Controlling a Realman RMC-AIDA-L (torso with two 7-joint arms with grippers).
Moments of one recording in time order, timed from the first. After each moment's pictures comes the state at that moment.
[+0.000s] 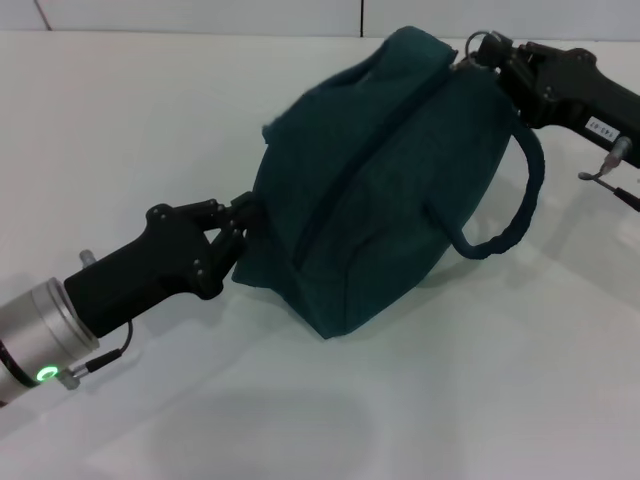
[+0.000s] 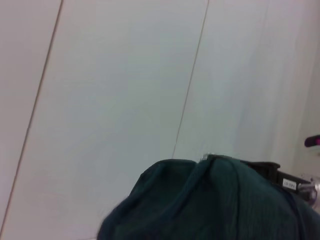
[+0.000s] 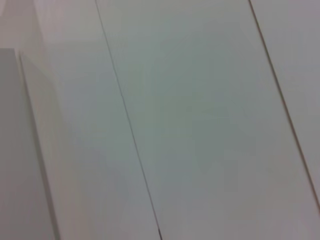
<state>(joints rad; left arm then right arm) -0.36 -2.08 0.89 0.22 1.38 1.61 -0.87 0.52 2.02 -1.33 -0.44 -0.85 -1.28 1.07</state>
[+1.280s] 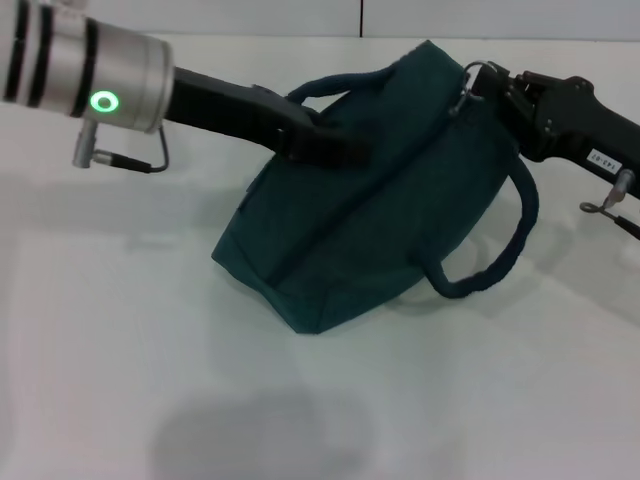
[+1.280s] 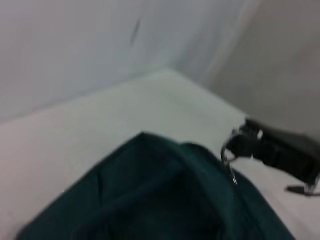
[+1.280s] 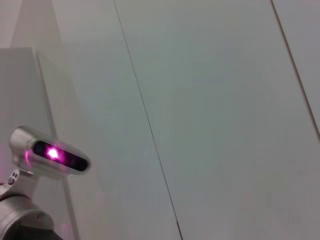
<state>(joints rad) -0.72 -2.07 1.00 1.01 2.06 1.57 -2.15 0.49 2.02 -1.36 -0.43 -0.84 -1.35 1.04</state>
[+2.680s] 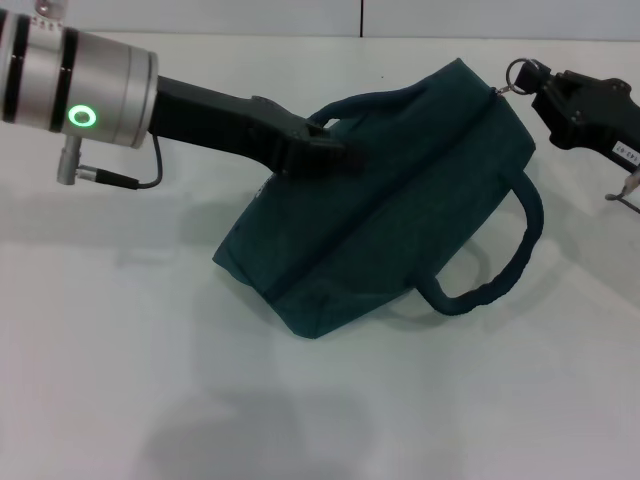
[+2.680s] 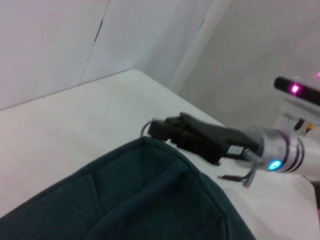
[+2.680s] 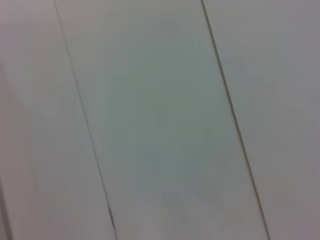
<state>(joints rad) -0.66 -2.06 1.04 1.07 1.95 1.64 -2.15 0.47 2.02 -1.30 -0.42 -0.84 -1.21 1.01</state>
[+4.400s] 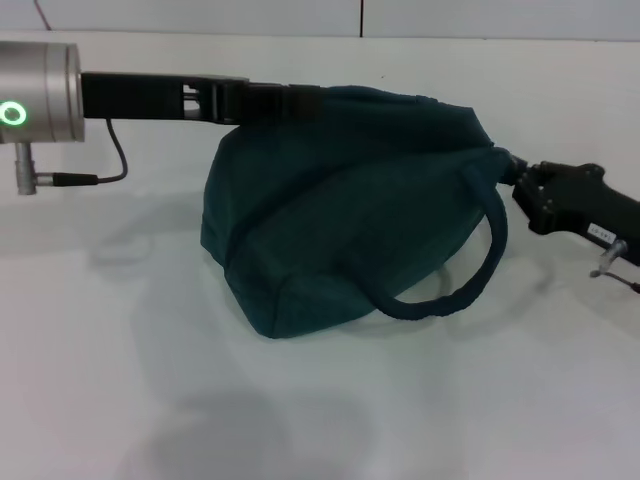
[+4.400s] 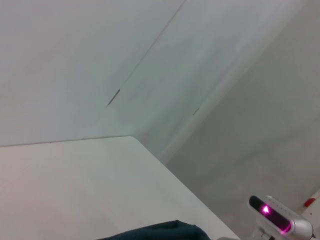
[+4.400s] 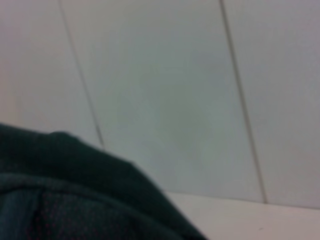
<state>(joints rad) -0.65 -2.01 0.85 0.81 1.80 1.68 -2.09 0.45 2.03 -1.41 -0.33 -0.84 -1.12 0.92</state>
